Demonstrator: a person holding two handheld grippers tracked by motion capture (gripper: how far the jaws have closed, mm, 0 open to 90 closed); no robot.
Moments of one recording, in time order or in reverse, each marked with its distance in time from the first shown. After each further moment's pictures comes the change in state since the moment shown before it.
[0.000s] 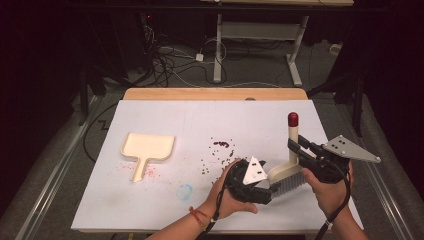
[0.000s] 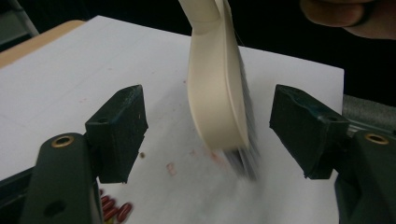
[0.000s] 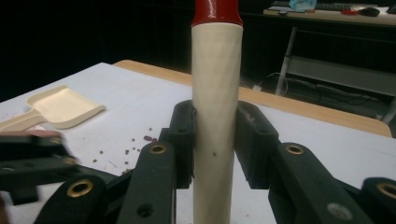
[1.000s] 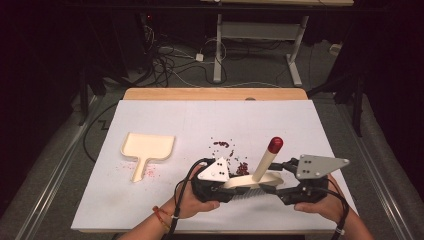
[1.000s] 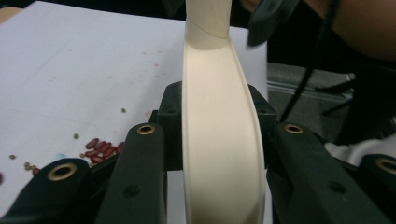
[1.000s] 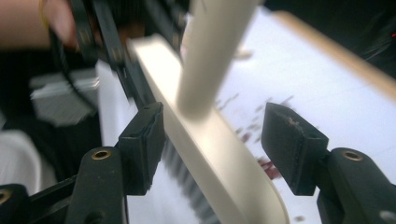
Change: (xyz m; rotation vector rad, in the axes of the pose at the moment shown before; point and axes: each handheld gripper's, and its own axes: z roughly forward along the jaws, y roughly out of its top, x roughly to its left) left arm 0.036 -0.022 -0.082 0.060 -0.275 0.097; right arm 0.038 -0.009 0.007 0.183 0.590 -0.340
